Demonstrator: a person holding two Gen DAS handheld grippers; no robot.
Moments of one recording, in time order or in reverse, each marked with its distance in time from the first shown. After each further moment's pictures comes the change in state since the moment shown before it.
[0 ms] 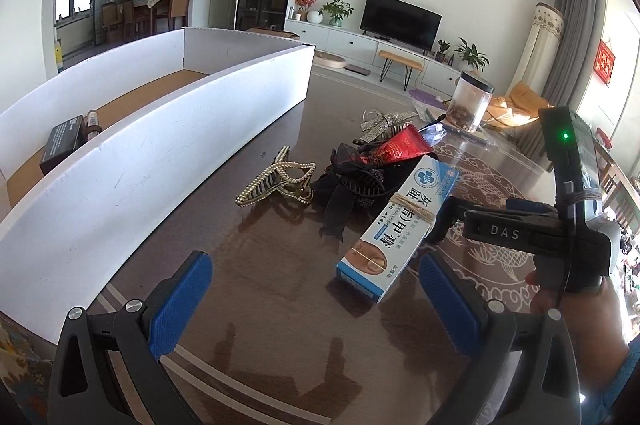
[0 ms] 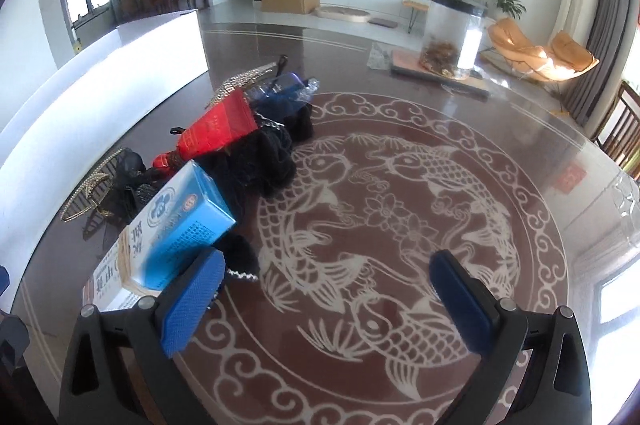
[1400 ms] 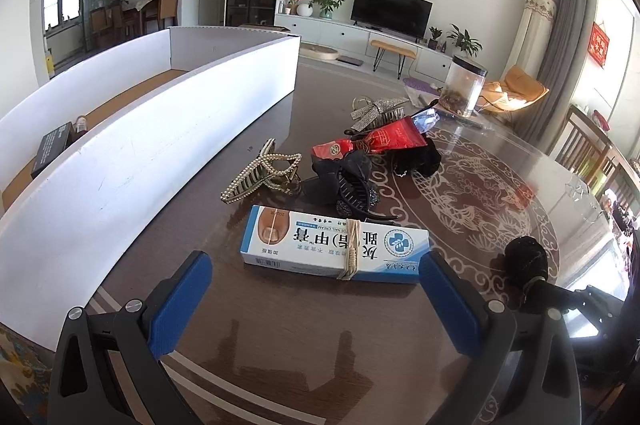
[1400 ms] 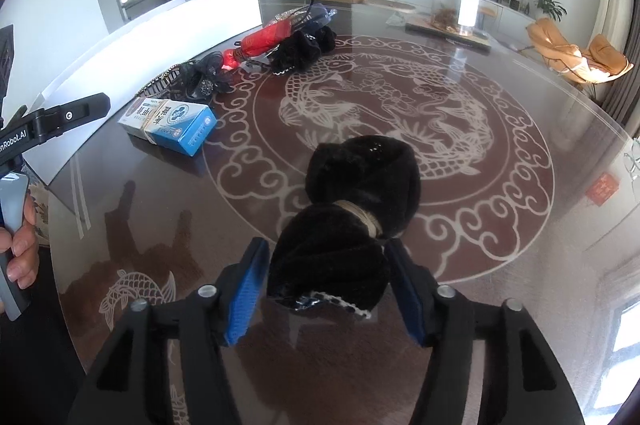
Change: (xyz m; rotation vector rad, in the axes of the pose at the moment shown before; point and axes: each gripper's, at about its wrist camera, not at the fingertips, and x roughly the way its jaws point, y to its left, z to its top) left arm 0.007 -0.011 -0.002 0.056 0.027 -0.003; right arm -0.061 -0.053 -0.121 -0.048 0.035 0.146
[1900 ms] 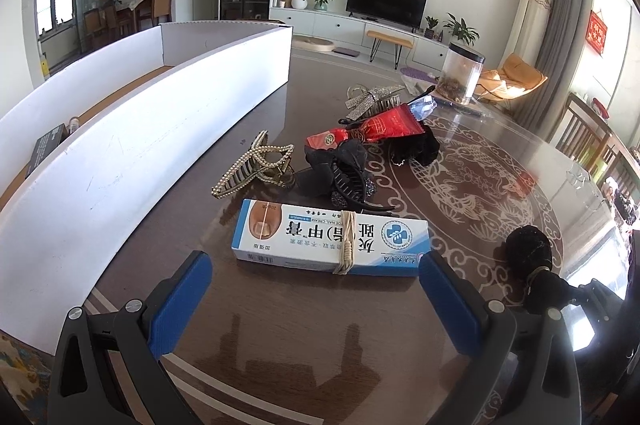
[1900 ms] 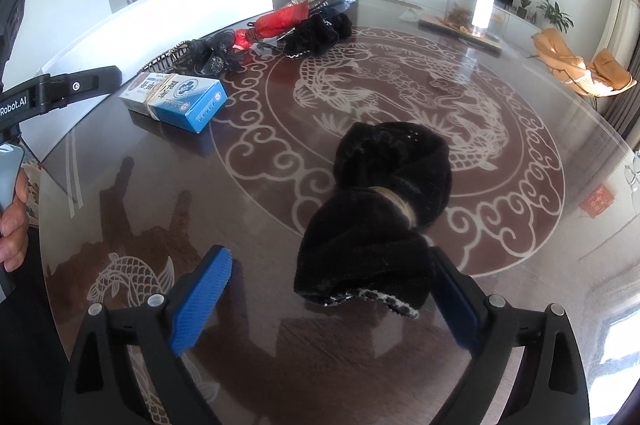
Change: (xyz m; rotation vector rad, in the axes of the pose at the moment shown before) left arm 0.007 -0.006 -0.002 0.029 0.032 0.001; right arm 0.009 0.018 -0.011 -0.058 0.015 -0.032
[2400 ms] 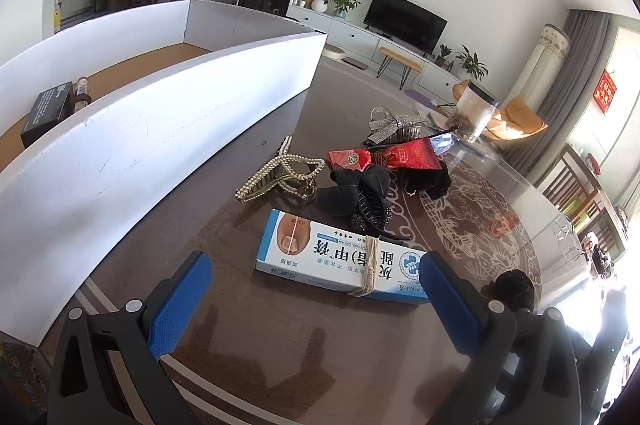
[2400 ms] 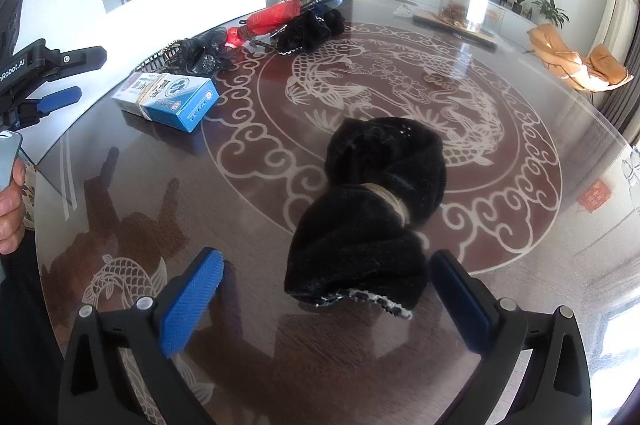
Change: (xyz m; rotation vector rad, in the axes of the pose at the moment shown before) left arm 0.003 0.036 0.007 -0.163 -0.011 -0.094; right arm 0.002 -0.002 0.001 0.010 0.011 -0.011
